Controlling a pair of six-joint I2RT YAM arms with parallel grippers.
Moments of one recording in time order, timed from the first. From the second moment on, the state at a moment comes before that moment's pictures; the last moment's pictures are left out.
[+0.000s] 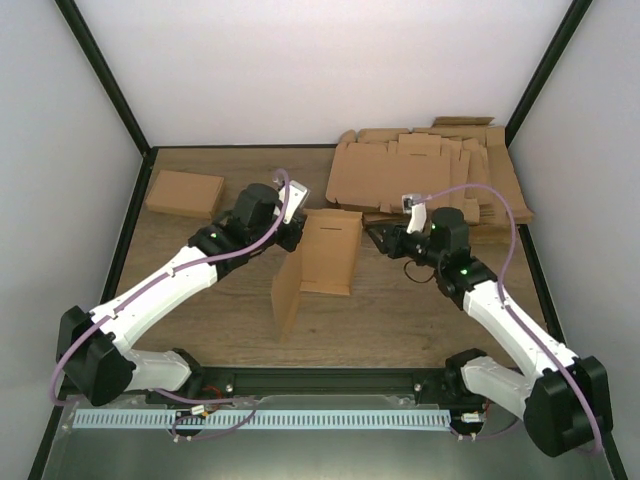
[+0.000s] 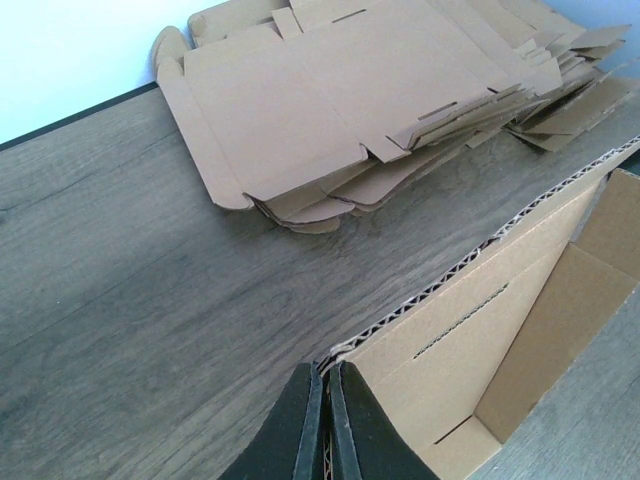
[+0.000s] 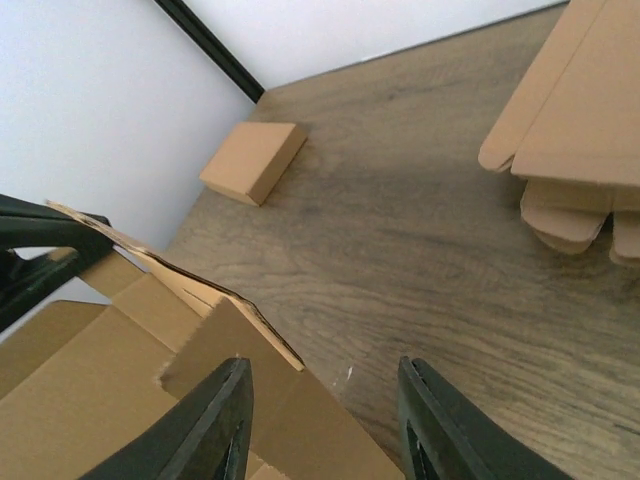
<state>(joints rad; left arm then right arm) -0.70 1.31 1.11 -0.38 0.00 -0.06 0.34 1.00 0.66 -0.01 -0.46 0.49</state>
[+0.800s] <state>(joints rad) -0.70 1.31 1.11 -0.38 0.02 -0.07 0.34 1.15 0.68 0.03 -0.63 0.44</state>
